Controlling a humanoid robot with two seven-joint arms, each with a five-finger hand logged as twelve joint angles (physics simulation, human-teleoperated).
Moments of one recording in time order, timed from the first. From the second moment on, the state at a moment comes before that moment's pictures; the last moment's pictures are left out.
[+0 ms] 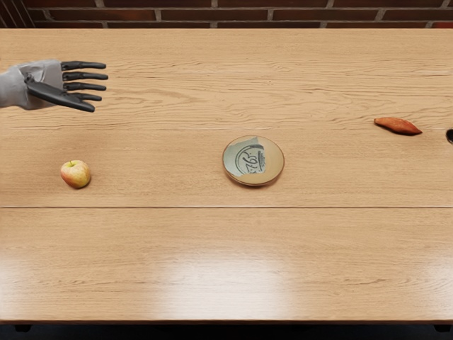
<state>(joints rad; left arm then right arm) -1.16 0.76 -0.16 -0.80 -0.03 -0.61 0.13 -0.07 0.00 0.13 0.26 0.06 -0.26 0.12</state>
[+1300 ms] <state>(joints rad) -2.18 0.59 0.99 -1.67 0.29 0.24 0.52 -0.08 0.00 0.13 0.25 0.06 -0.27 0.12</state>
